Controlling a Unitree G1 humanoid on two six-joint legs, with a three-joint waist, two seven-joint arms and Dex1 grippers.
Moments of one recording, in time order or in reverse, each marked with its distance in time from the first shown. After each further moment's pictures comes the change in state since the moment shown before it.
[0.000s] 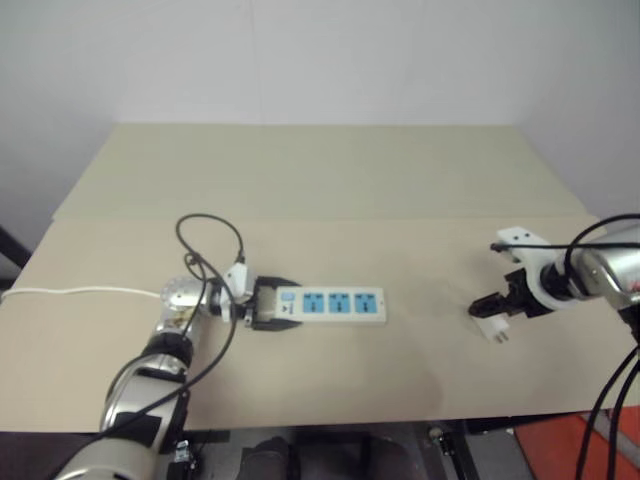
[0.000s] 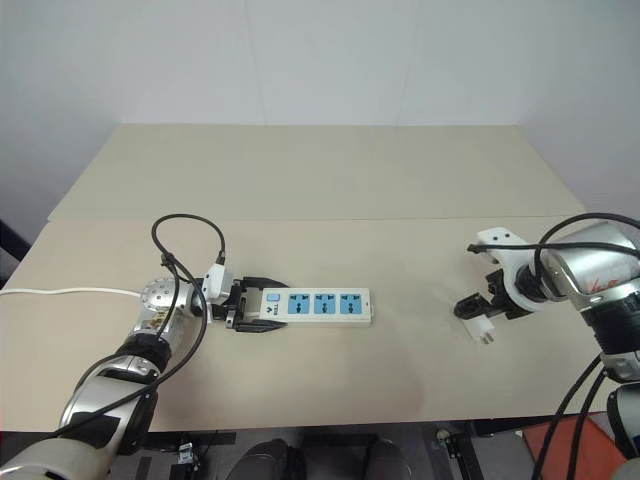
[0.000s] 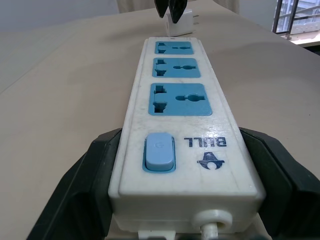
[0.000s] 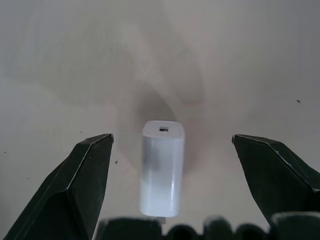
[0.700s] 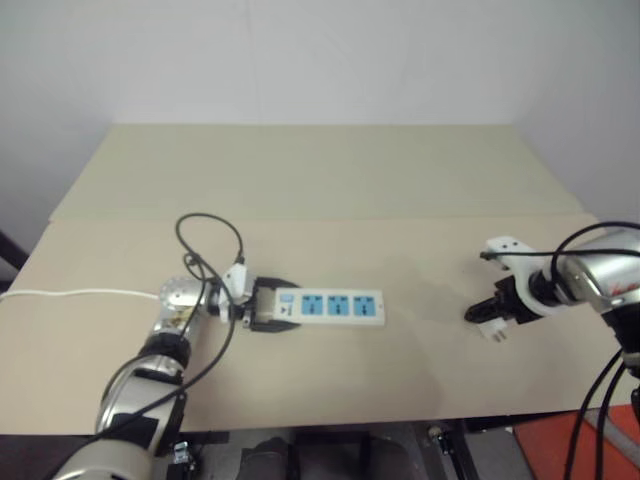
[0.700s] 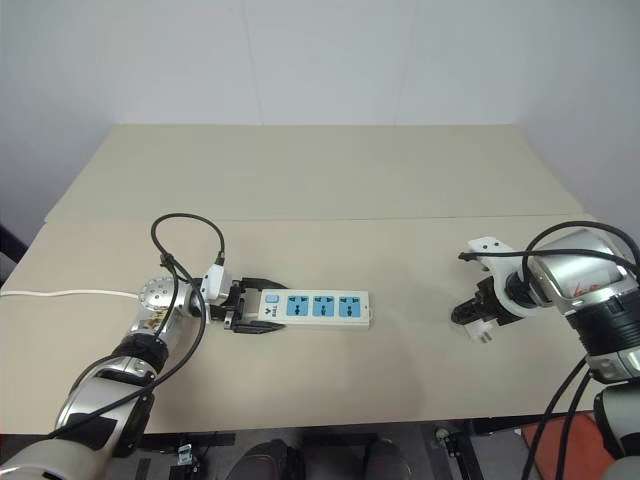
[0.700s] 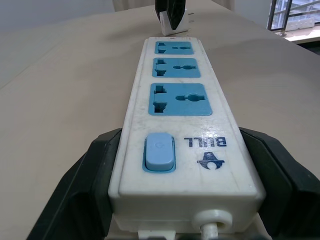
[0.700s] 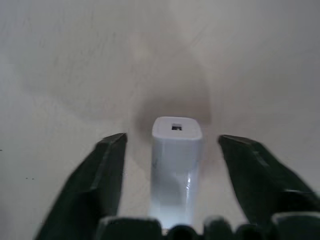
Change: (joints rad) left arm 0.012 0.021 -0.032 -0.034 -0.017 0.011 0.002; right arm 0.011 0.048 0.019 0.038 -0.038 -0.001 0.022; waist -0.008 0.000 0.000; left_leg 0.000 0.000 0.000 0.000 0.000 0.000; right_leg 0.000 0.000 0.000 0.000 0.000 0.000
